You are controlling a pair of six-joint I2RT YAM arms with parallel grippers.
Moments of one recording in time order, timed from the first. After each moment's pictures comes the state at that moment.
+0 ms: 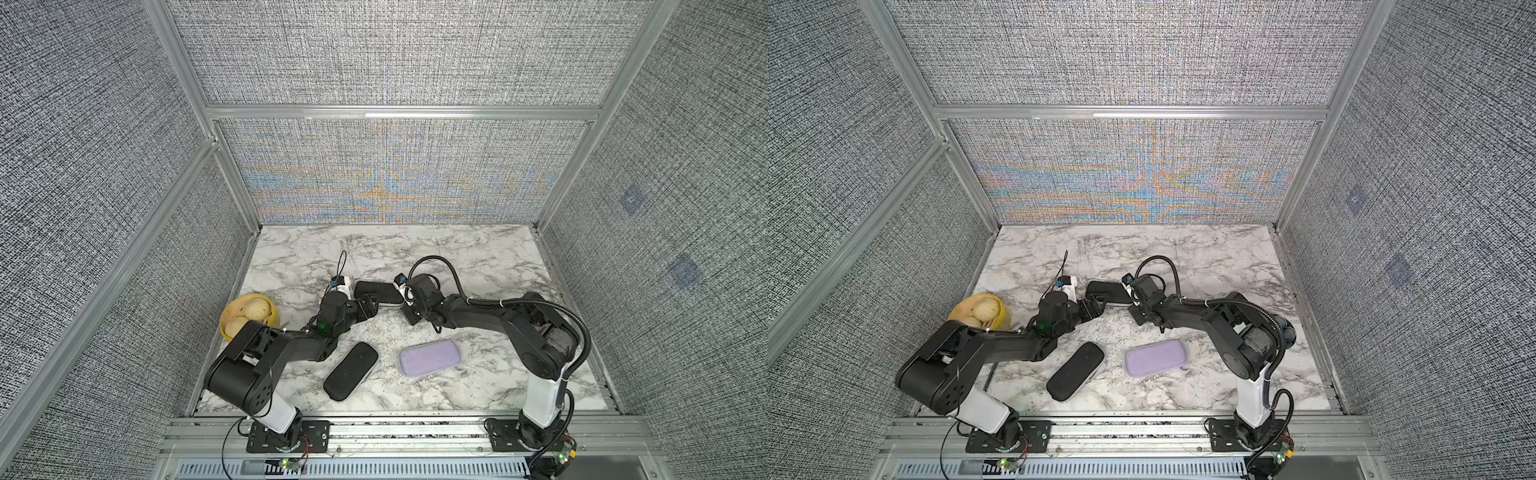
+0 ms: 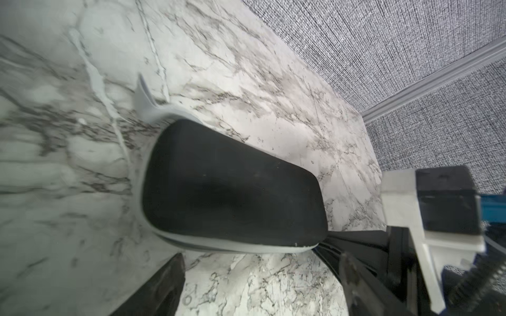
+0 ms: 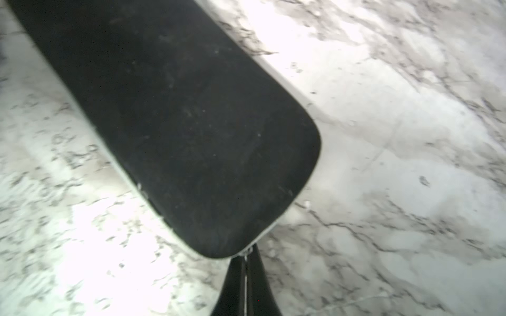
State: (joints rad) left arm -0.48 1.54 0.47 0.61 0.15 -0.74; right arm 0.70 1.90 1.07 -0.03 0.09 -0.04
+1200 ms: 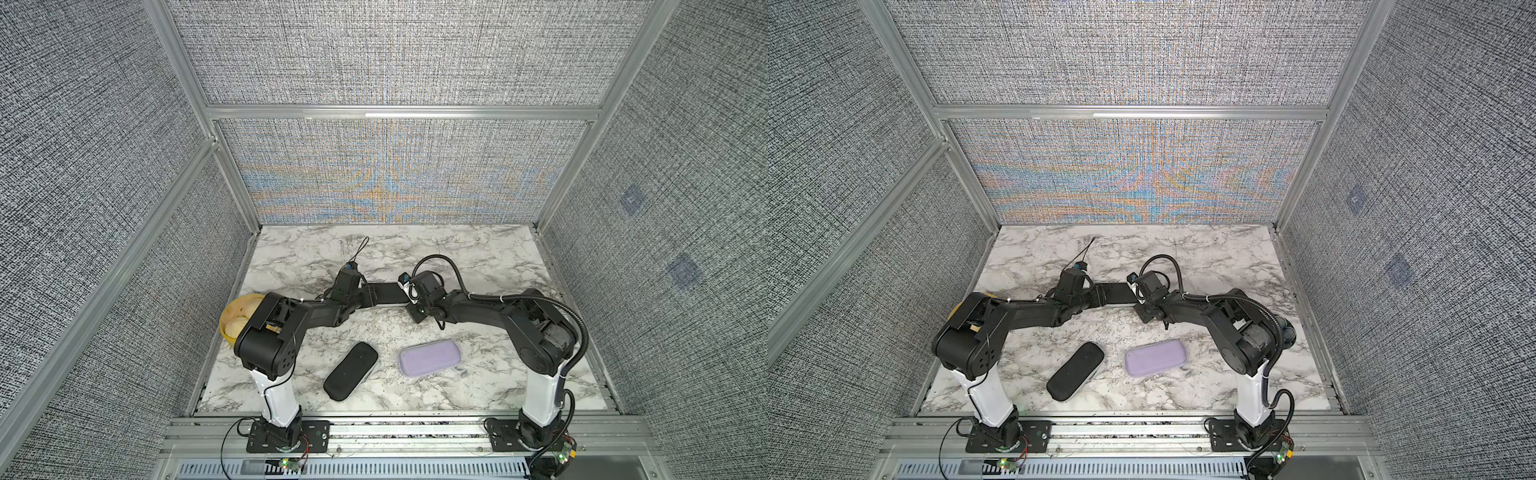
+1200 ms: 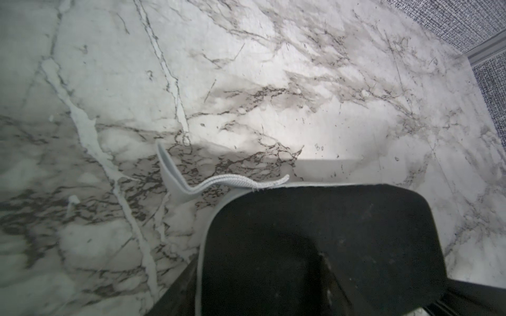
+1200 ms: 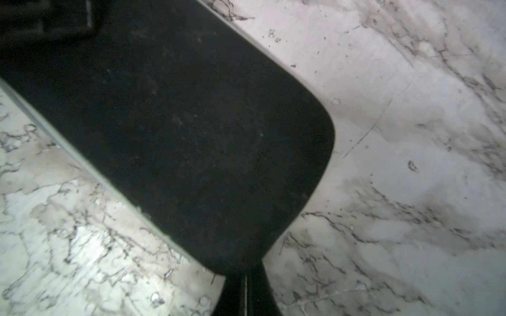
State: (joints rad) left arm -0.46 1.84 0.83 0.27 0.12 -0.53; right arm 0.67 1.92 1.09 -0.10 0.07 -0.06
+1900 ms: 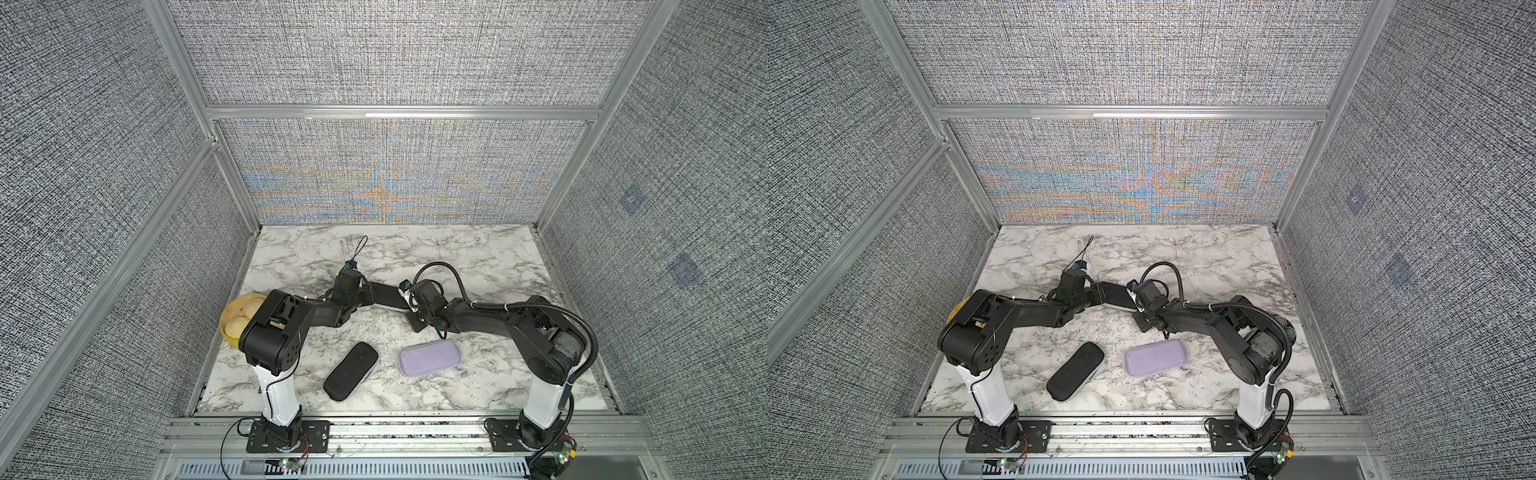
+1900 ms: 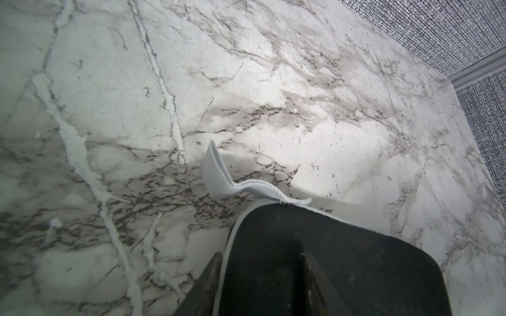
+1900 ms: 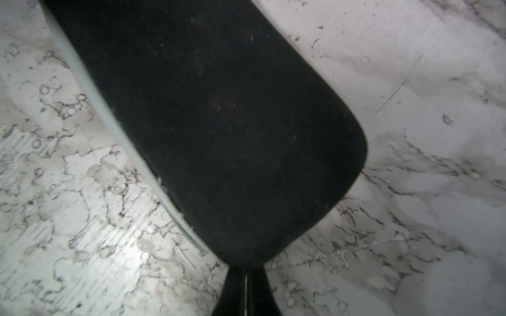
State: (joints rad) left arm -0.46 1.88 0.84 0.35 0.11 -0.57; right arm 0.73 1.85 1.01 -0.10 0.07 0.04
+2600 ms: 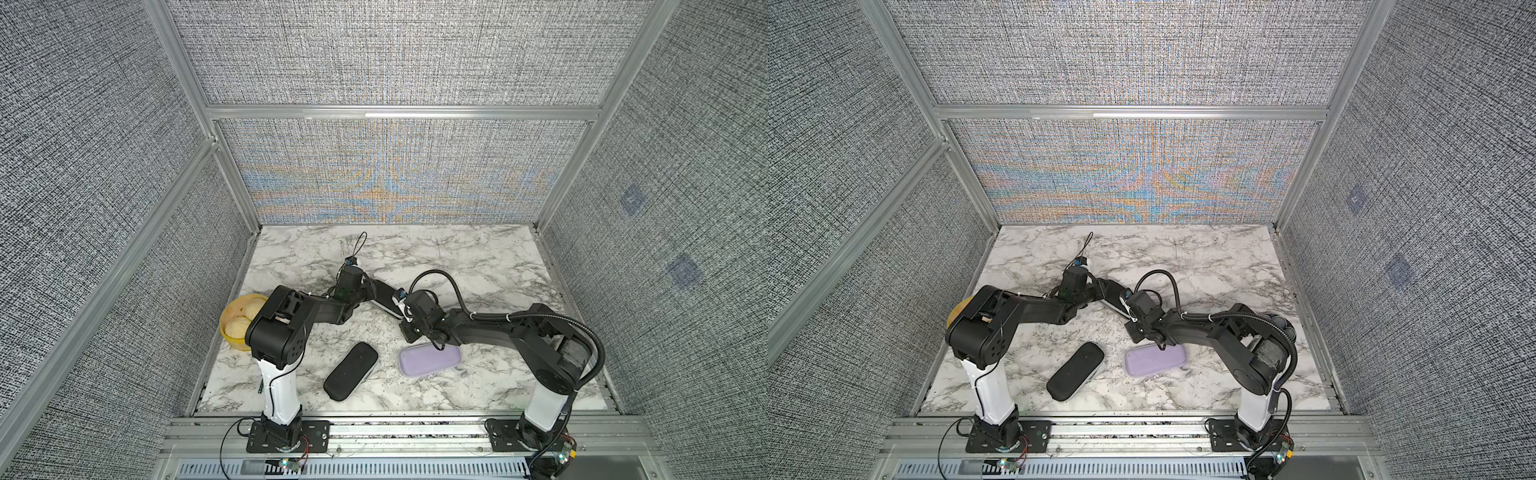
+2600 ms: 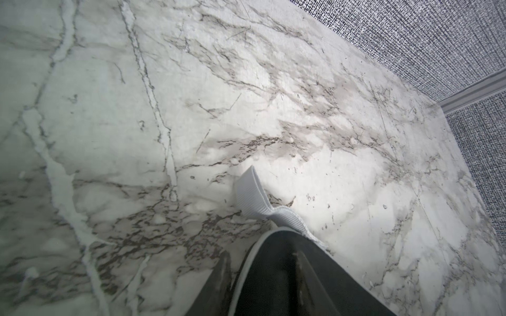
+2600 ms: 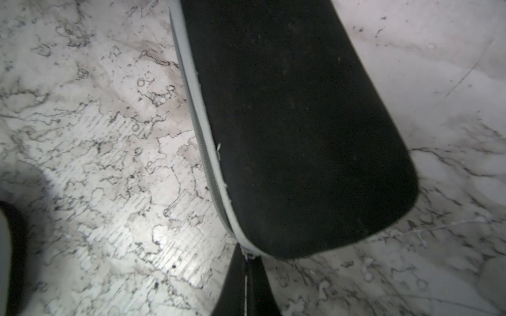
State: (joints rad) left arm -0.46 1.94 0.88 0.42 0.08 -0.62; right arm 0.82 1.80 0.93 -0.04 0.04 0.16
